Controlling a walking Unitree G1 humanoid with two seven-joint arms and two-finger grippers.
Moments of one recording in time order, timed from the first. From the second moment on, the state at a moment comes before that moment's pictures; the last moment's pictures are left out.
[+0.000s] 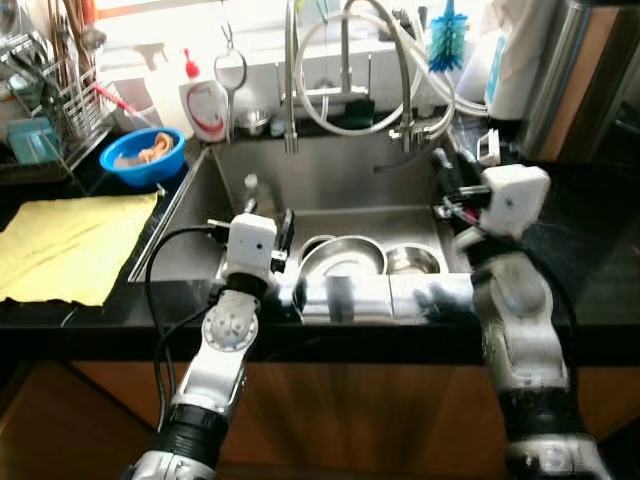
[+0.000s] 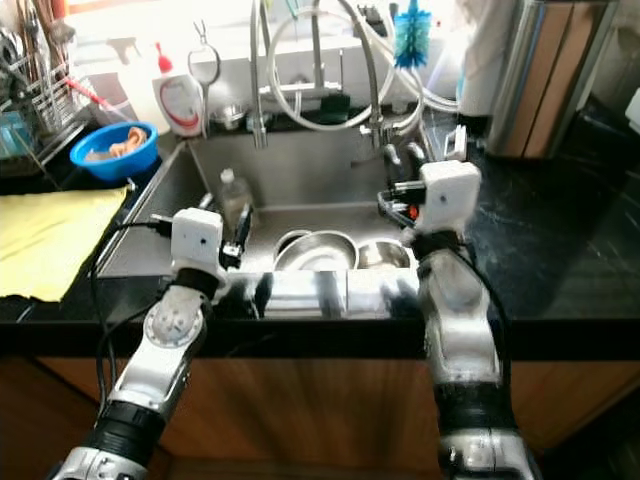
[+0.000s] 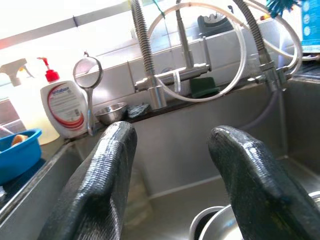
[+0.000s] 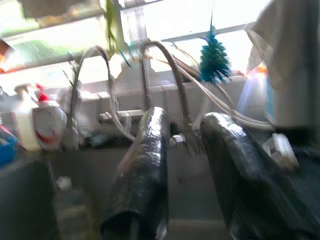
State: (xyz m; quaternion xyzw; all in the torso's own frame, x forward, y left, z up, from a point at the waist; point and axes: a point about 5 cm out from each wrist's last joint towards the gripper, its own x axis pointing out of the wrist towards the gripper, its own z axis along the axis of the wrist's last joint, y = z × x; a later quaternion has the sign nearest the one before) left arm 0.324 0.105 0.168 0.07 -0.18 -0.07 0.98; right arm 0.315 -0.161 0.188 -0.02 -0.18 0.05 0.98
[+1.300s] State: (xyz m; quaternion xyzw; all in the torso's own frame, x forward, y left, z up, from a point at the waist) left arm 0.316 0.126 0.159 0.08 -0.18 0.00 0.98; right arm 0.304 -0.159 0.187 -0.05 -0.17 0.02 0.98
